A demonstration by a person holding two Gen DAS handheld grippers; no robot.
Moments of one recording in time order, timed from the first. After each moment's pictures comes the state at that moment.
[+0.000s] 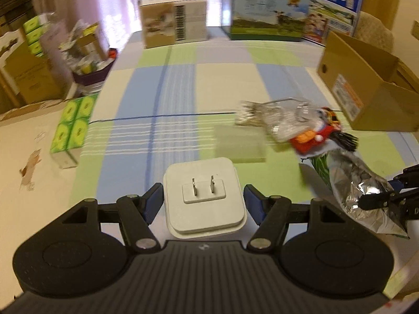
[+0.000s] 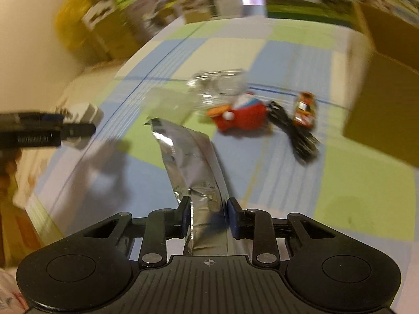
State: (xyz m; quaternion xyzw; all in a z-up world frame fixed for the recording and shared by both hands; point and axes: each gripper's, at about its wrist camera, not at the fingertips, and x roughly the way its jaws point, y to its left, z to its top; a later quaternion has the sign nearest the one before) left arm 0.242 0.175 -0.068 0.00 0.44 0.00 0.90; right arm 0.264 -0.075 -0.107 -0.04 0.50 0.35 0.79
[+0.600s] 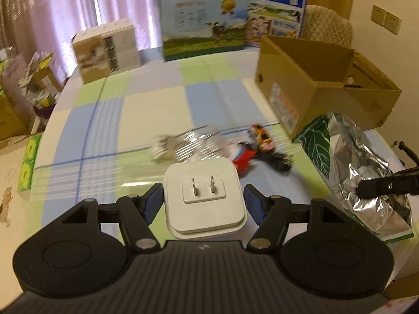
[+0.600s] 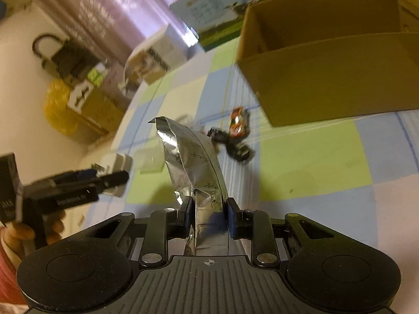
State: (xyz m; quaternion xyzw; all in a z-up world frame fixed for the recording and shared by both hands) left arm 0.268 0.069 -0.042 0.04 0.41 -0.08 0.91; right arm 0.281 -0.198 -0.055 0.16 0.48 0.31 0.81
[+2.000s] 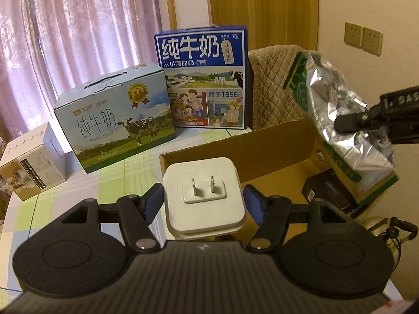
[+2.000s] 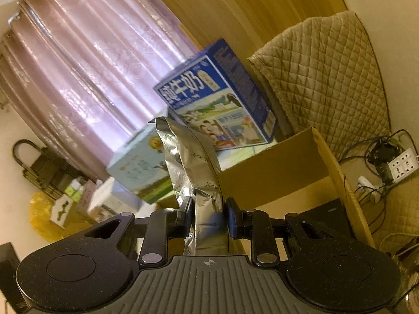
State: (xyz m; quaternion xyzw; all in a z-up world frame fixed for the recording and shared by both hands) left arm 0.433 -0.148 0.016 0.09 0.32 -0.11 0.94; right arm 0.490 -0.364 0.024 0.24 0.35 0.21 0.88
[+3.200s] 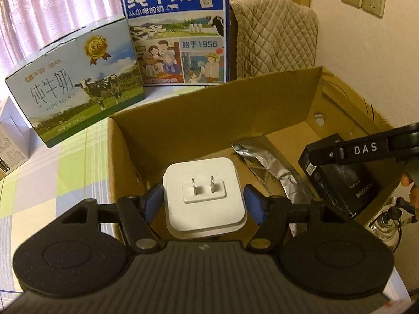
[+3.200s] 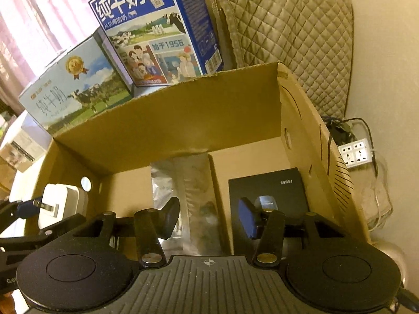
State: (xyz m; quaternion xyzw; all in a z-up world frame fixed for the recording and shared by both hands) left arm 0.478 -0.182 -0.051 0.10 0.40 -0.14 0.90; right arm 0.524 -0.334 -0.061 0.08 0.47 0.12 0.87
